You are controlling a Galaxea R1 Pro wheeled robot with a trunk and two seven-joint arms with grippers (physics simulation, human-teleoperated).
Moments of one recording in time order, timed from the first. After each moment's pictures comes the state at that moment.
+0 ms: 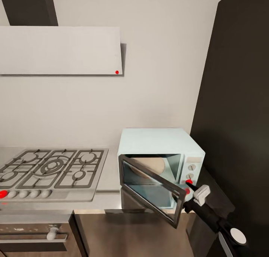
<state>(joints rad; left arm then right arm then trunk) -0.02 -0.03 0.05 -0.03 0.01 0.00 0.00 -0.18 -0.16 -0.12 -1.19 -0.05 -0.26 0.65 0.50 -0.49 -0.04</state>
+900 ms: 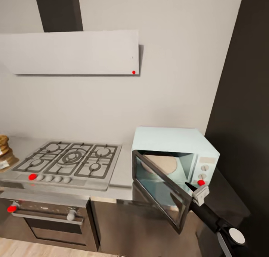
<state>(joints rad) -0.02 -0.03 0.05 -0.03 0.01 0.00 0.00 -0.18 -0.16 -0.10 -1.19 -0.05 -0.26 0.65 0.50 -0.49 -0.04</state>
